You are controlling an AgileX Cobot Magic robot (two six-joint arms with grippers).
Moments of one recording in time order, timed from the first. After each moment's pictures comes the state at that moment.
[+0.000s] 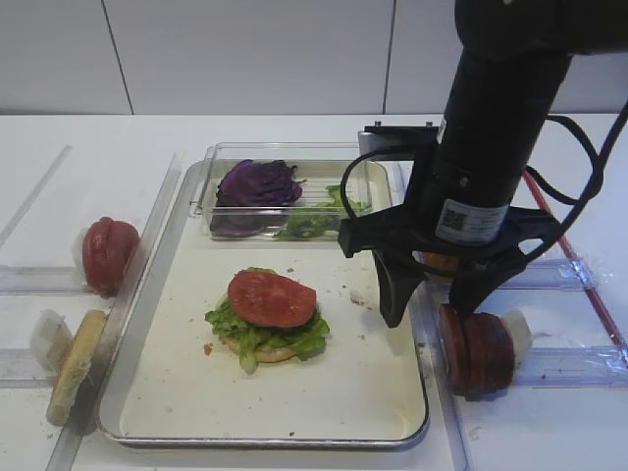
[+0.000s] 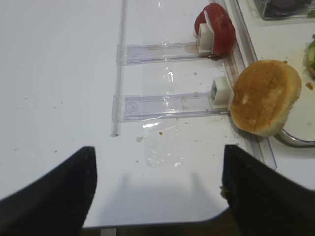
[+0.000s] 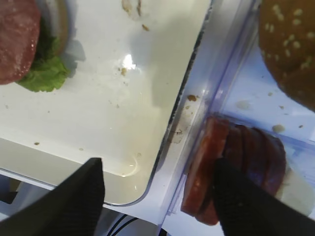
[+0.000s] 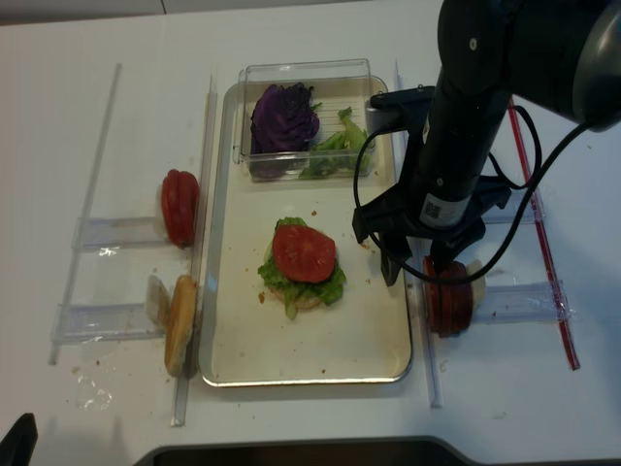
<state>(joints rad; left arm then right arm) -0.03 -0.02 -0.48 0.08 1.19 -0.07 0.52 1.71 -1.25 0.27 1.22 0.17</state>
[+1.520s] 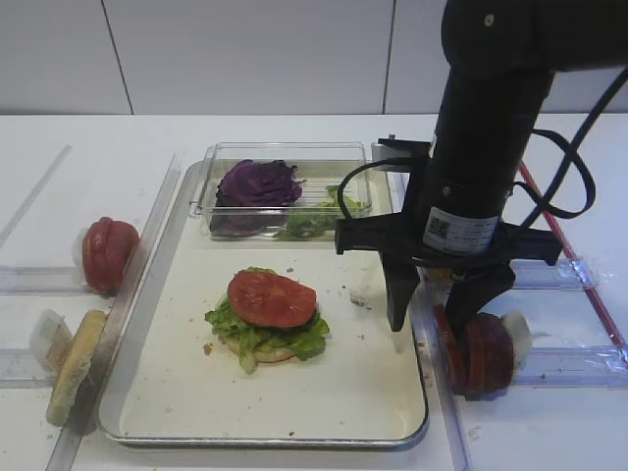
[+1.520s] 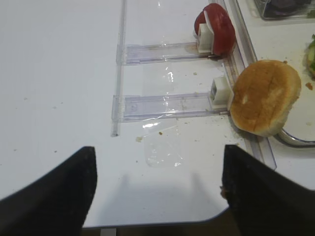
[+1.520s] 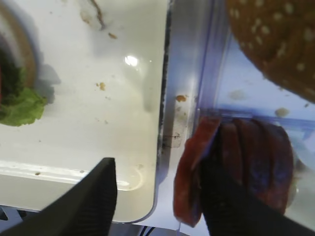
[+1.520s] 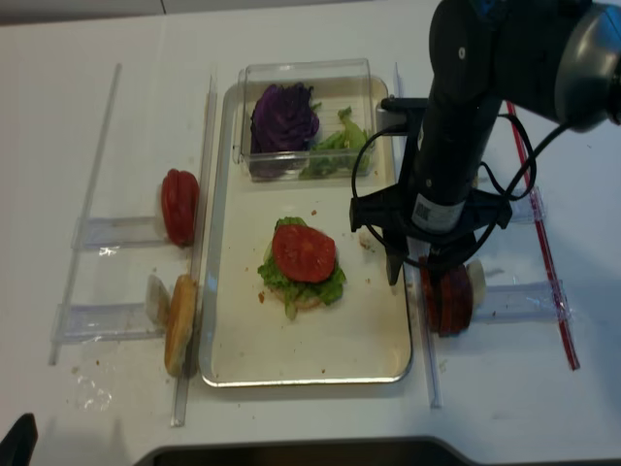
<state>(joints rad) -0.03 -0.02 -0.48 0.08 1.19 -0.07 0.52 1.75 -1.25 0.27 1.22 0.37</state>
